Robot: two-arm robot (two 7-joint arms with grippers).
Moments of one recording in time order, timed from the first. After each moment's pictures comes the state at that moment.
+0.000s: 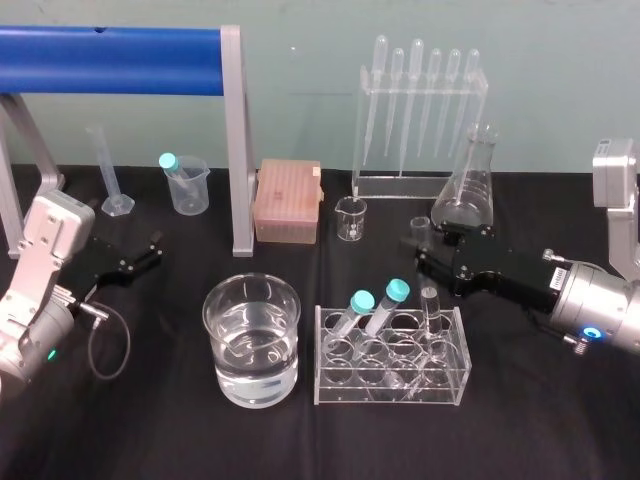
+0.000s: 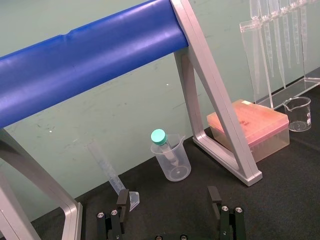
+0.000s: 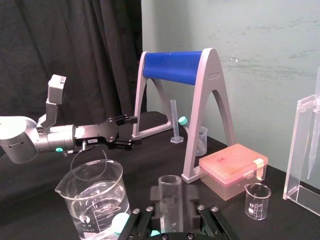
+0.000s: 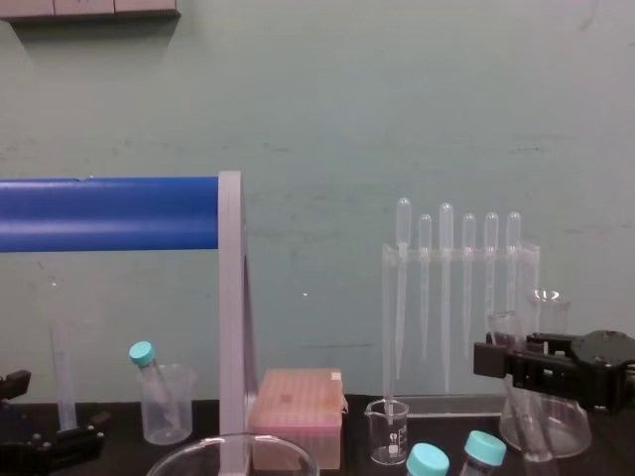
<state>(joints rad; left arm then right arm) -0.20 0.60 0.45 -1.41 -0.25 -0.12 0.03 0.35 0.61 -0.48 -1.40 0.71 -0.03 0.77</state>
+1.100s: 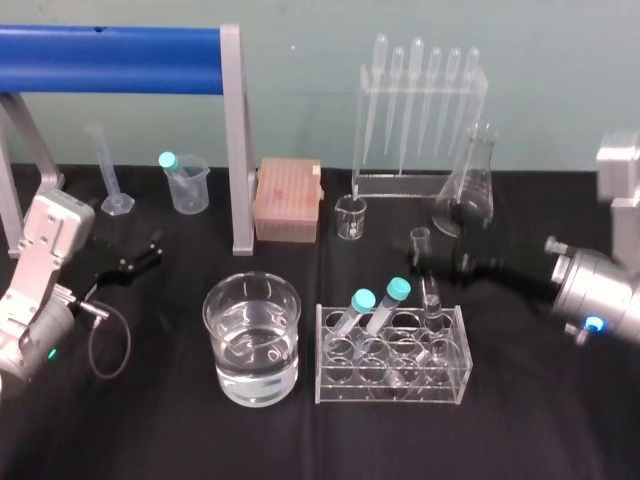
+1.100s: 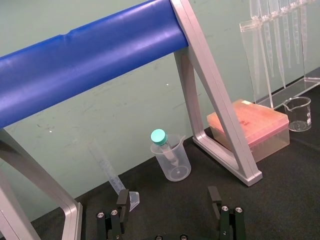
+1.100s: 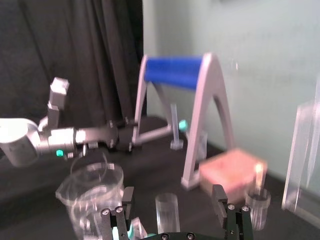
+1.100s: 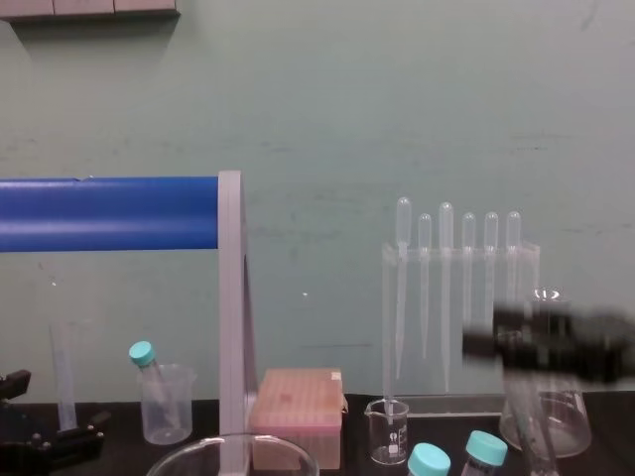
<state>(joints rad) -0.20 0.60 0.45 -1.41 -0.25 -0.12 0.03 0.35 0.61 -0.47 -1.41 0.71 -0.04 0.76</state>
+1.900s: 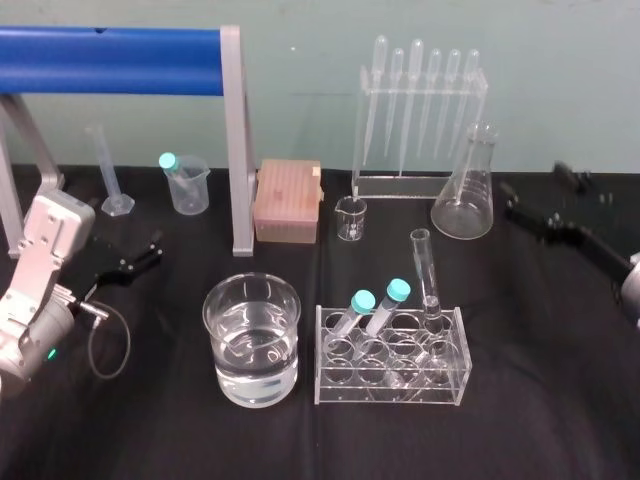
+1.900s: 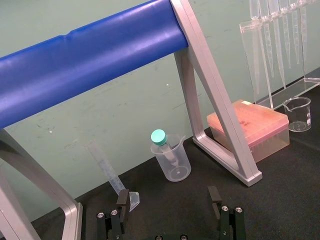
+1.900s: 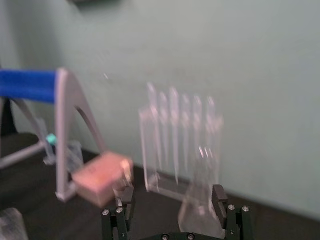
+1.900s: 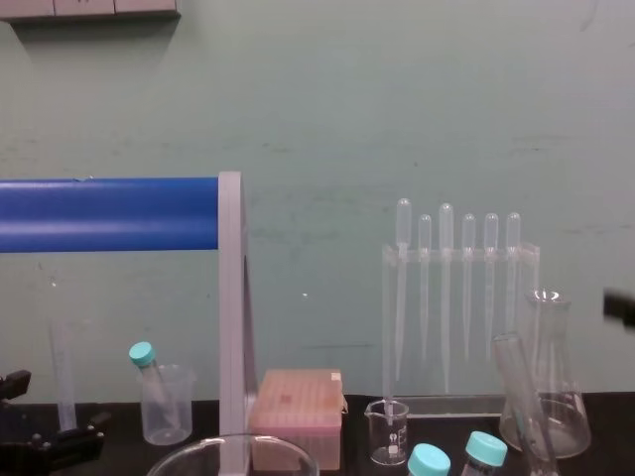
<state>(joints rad) -0.20 0.60 0.45 -1.41 -0.25 -0.12 0.03 0.16 0.61 -0.24 -1.57 0.61 0.01 0.29</state>
